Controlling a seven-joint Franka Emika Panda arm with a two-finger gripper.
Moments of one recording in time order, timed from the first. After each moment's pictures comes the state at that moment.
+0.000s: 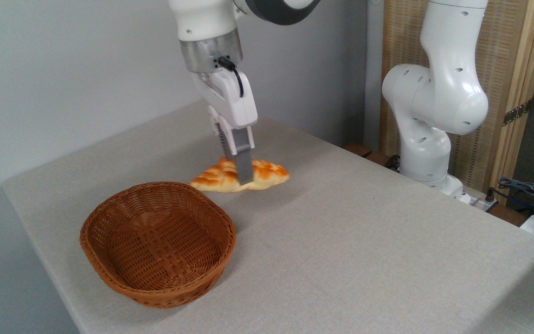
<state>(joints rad) -0.19 -0.21 0.03 -2.01 0.05 1.79 0.86</state>
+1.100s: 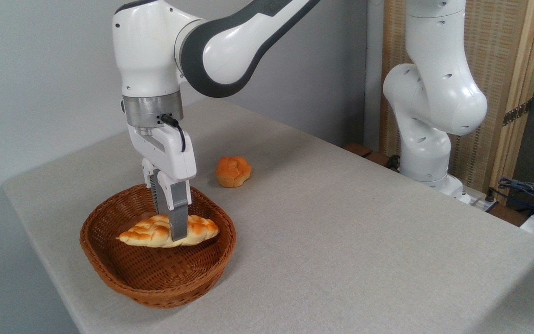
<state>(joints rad) -0.23 0.08 0.01 -1.91 0.15 2.14 0.56</state>
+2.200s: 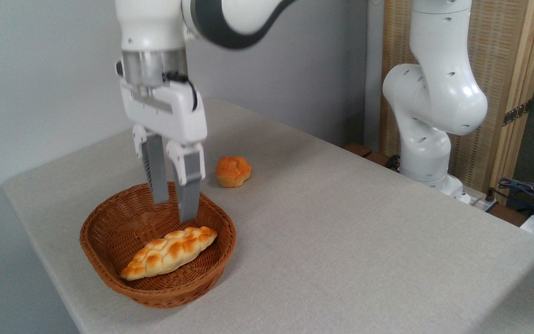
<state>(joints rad) -0.21 0.00 0.05 -1.81 0.14 1.99 0.56</state>
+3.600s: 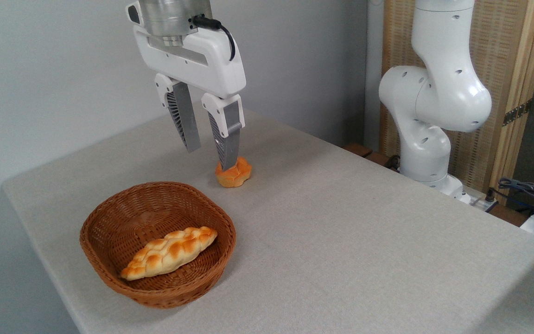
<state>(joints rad) -0.02 -0.04 -0.05 -1.64 -0.05 1.59 0.63</state>
